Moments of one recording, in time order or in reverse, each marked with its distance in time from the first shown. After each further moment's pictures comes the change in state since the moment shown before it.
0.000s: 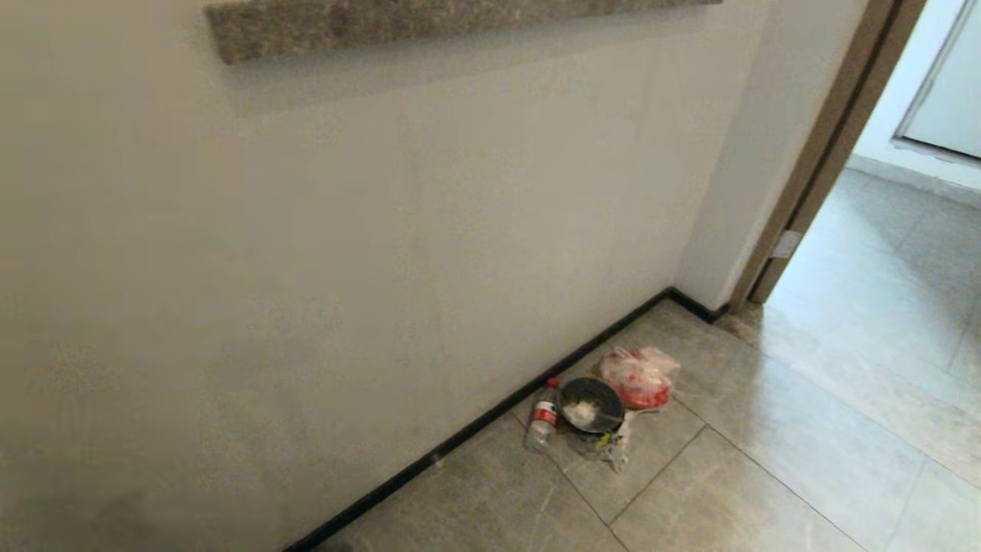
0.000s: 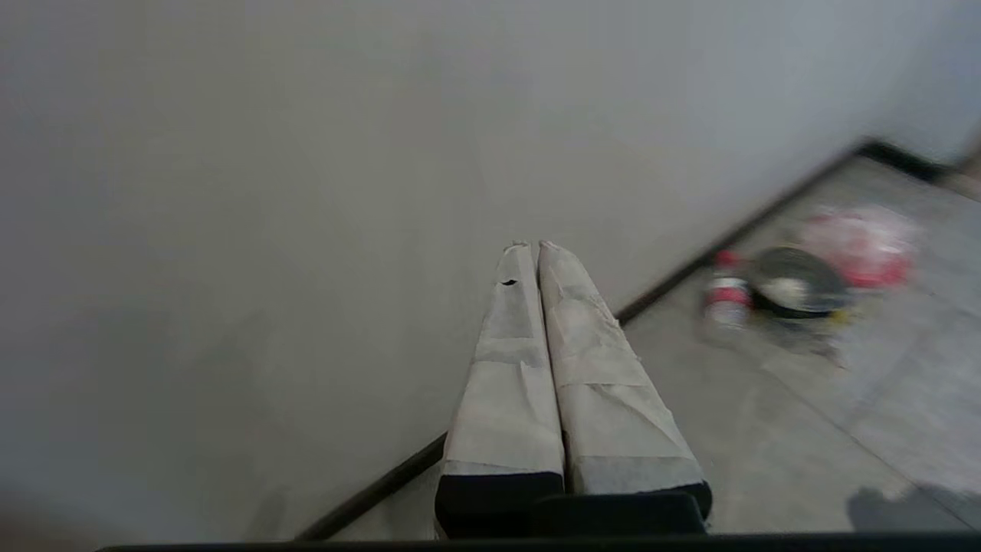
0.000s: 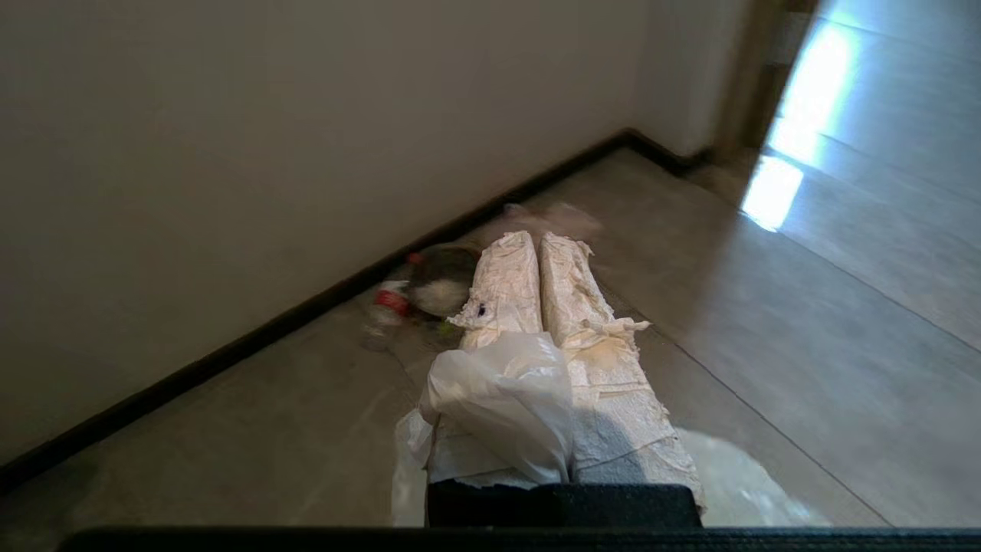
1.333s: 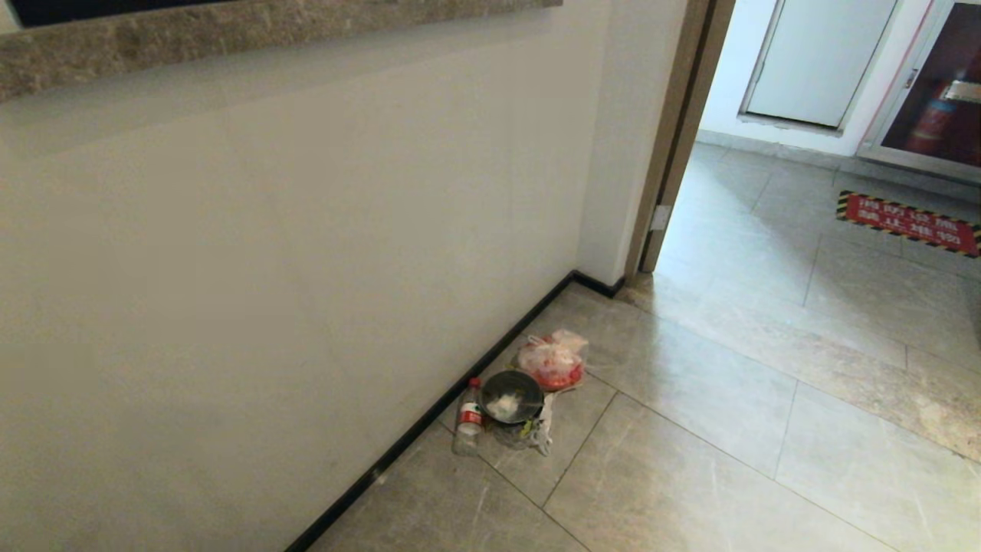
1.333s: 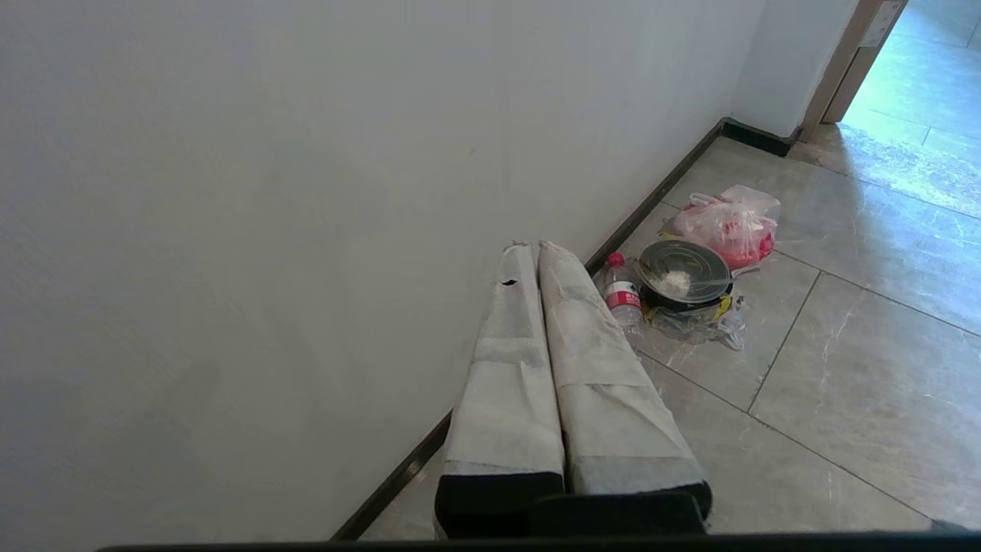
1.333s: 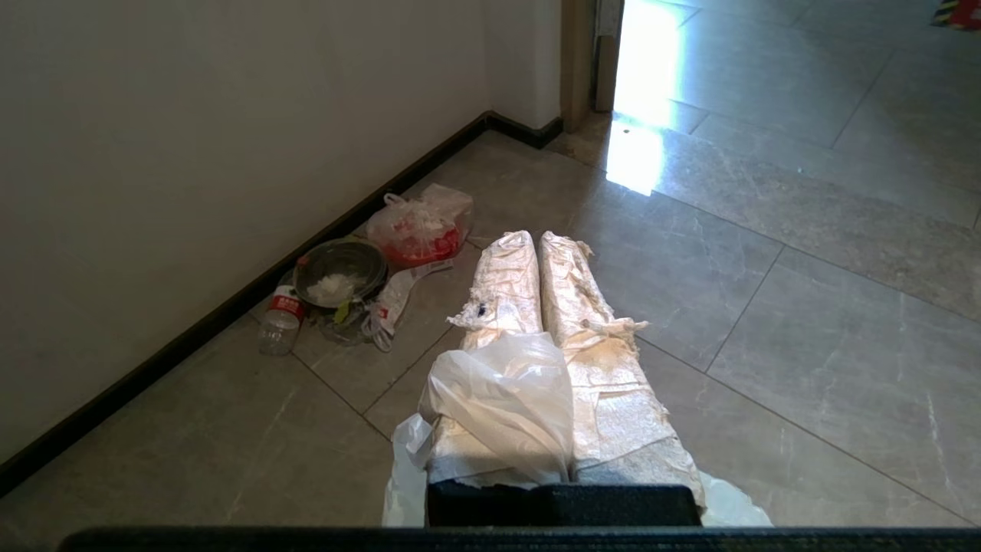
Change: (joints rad) left arm 0.000 0.000 0.000 0.000 0.000 0.000; right arm 0.000 0.000 0.000 0.000 0.000 0.000
